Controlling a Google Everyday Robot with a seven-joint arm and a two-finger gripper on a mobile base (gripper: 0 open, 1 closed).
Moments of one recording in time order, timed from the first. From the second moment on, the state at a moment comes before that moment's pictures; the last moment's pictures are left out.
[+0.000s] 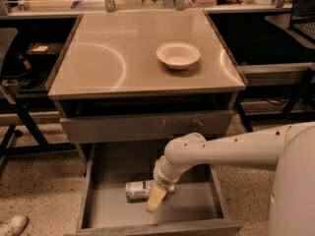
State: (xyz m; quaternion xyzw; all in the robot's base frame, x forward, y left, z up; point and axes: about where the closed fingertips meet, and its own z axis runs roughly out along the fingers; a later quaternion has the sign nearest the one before) arm 0.479 0.011 0.472 -0.62 0.76 0.16 0.13
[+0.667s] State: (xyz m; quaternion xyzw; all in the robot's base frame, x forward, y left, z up) arm 0.504 0.012 0.418 -0.61 0.77 0.13 0.16
